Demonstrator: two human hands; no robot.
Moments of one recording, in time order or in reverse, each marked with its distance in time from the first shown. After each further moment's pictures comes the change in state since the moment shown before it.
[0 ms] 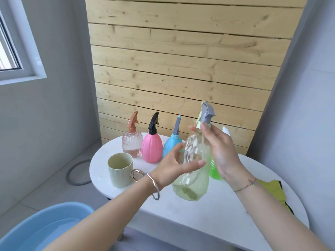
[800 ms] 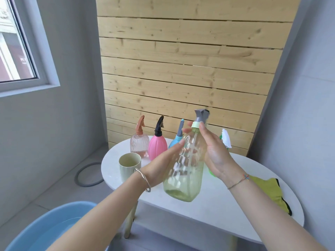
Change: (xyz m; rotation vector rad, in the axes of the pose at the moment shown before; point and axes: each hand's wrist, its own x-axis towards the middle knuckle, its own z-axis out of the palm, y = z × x) left_hand -0.038 0.035 -0.016 -0.251 -0.091 -0.160; right_hand -0.026 -0.018 0.025 0.126 -0.145 0.124
